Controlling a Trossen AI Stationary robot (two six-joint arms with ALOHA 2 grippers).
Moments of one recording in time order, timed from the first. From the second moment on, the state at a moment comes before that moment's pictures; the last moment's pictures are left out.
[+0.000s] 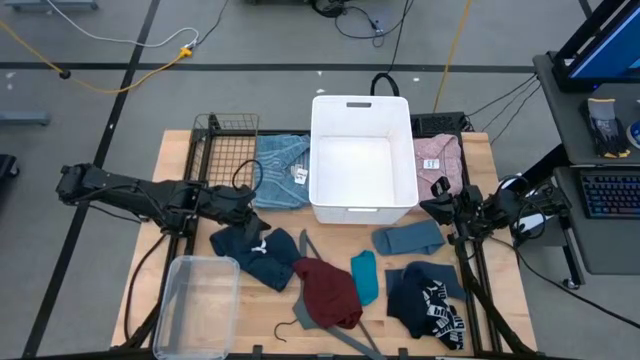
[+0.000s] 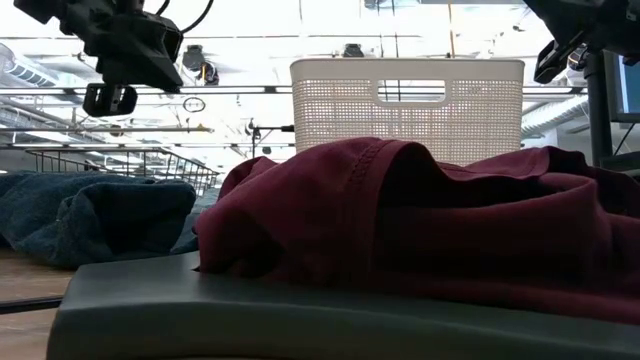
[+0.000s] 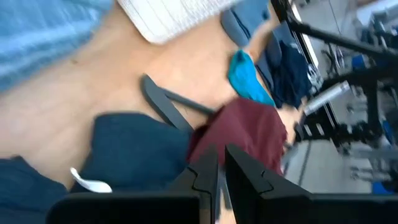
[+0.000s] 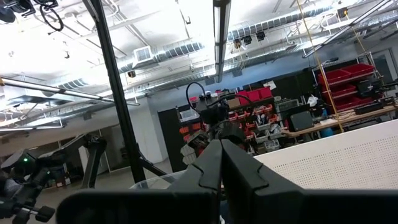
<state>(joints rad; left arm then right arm) -0.10 0.91 0.63 -0.35 0.02 -1.05 0.28 0.01 0.07 0.37 0.27 0.20</state>
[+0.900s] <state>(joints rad) -0.10 1.03 0.63 -0.50 0.11 -1.03 0.28 0.01 0.07 0.37 0.26 0.20</state>
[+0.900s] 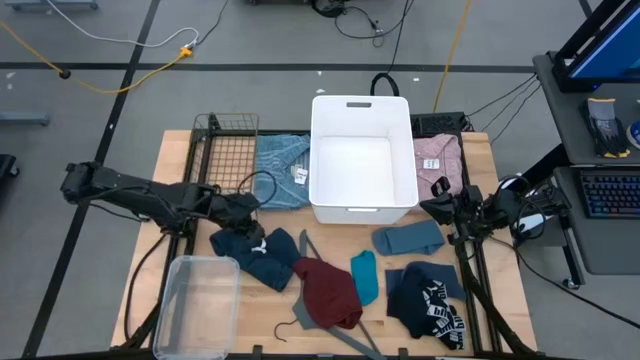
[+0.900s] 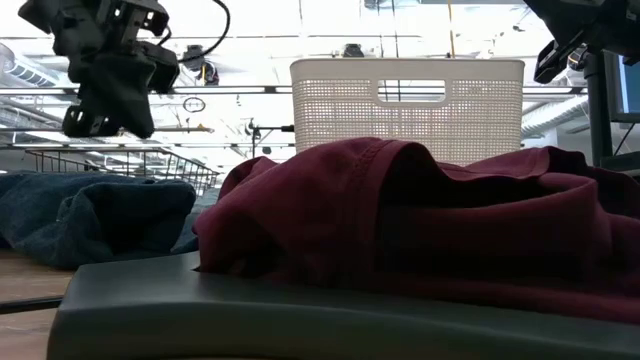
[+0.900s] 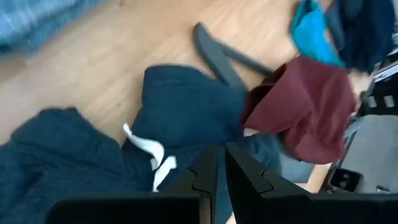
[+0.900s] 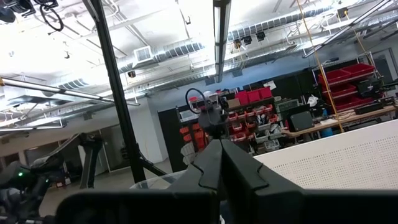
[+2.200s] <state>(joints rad) -0.12 1.11 0.63 -0.65 0.08 -1.25 0.28 0.01 0.07 0.37 0.27 0.20</state>
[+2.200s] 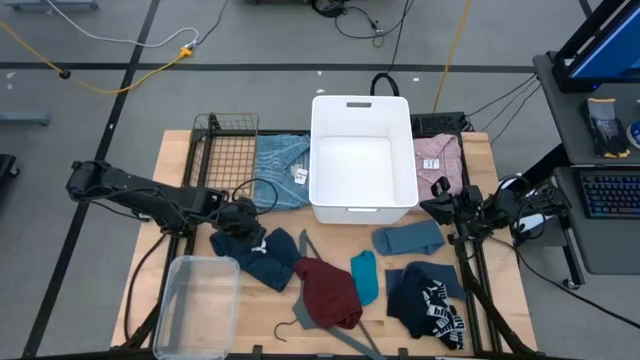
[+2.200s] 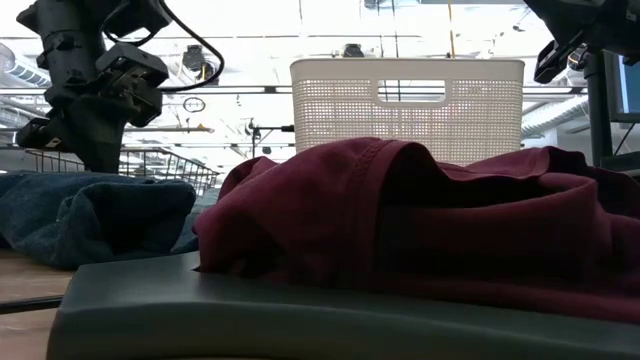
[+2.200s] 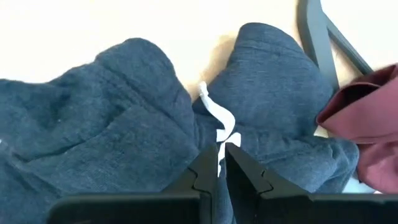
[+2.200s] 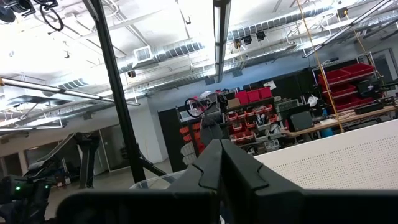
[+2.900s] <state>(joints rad) -0.12 1.11 0.64 -0.52 0.14 -1.21 0.28 0.01 0.07 0.37 0.27 0.20</state>
